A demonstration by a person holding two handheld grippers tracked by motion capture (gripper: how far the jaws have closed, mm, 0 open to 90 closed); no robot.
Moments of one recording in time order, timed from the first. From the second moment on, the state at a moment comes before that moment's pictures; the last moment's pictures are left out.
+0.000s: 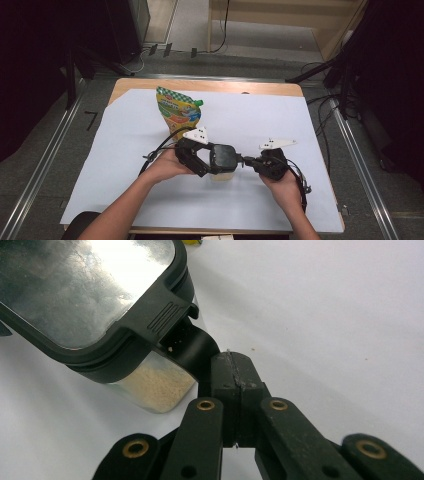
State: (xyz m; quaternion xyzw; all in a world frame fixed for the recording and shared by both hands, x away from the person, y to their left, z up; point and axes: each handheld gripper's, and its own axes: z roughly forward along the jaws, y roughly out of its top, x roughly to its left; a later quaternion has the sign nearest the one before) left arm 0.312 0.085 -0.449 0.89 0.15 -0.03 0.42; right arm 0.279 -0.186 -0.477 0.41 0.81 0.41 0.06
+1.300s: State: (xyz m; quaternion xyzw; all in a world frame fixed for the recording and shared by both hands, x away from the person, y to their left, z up) left arm 0.303 0.062 -0.413 0.89 0.11 -0.07 0.43; right arm 0.274 -0.186 -0.477 0.41 0.81 0.42 0.07
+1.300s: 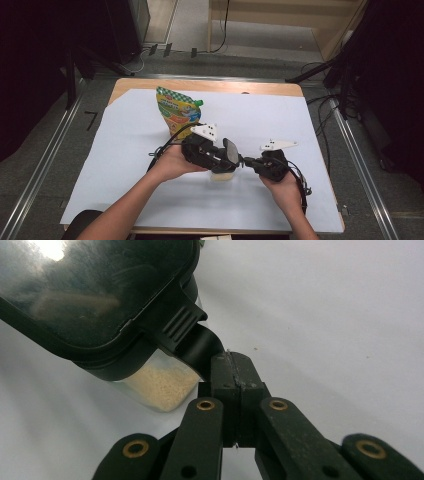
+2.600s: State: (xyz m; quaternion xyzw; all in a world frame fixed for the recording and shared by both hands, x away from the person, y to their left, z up) left arm 0.328 0.081 -0.410 0.88 0.16 -0.12 0.44; right arm 0.267 -0.190 -0.469 0.40 0.81 0.43 0.07
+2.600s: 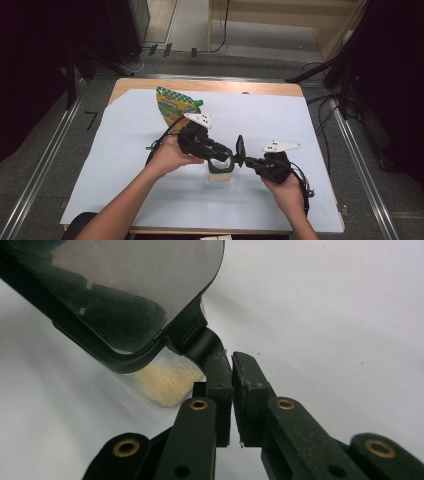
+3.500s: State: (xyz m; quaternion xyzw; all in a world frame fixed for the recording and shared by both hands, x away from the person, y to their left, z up) left arm 0.341 0.147 -0.395 0.86 0.22 -0.06 0.46; right arm 0.254 -0.189 -0.474 0.39 0.81 0.43 0.07
